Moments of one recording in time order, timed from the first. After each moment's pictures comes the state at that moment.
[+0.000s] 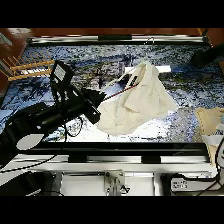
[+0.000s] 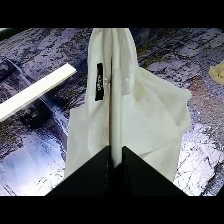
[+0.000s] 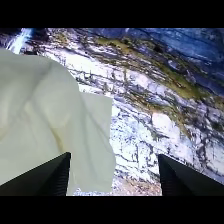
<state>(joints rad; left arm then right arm) -0.80 -0.88 0.99 1.47 -0.38 -1.48 -0.21 -1.54 2.01 -1.29 1.44 0.93</state>
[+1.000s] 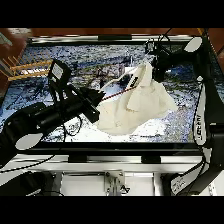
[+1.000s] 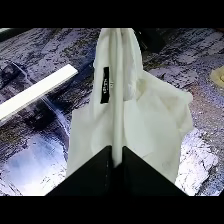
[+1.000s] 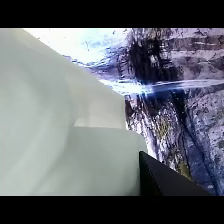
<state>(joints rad) -0.80 -0.88 0.99 1.47 -0.38 -1.50 0.02 -1.81 2.00 -1.02 1.38 0.11</state>
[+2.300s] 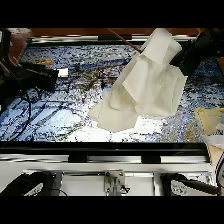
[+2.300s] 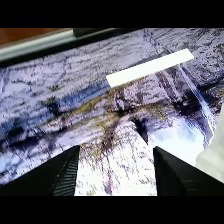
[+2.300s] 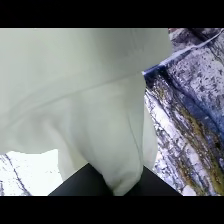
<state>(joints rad) -0.35 -0.85 1.11 1.56 -0.66 -1.55 -0.03 -1.38 2.01 -1.05 1.62 0.65</state>
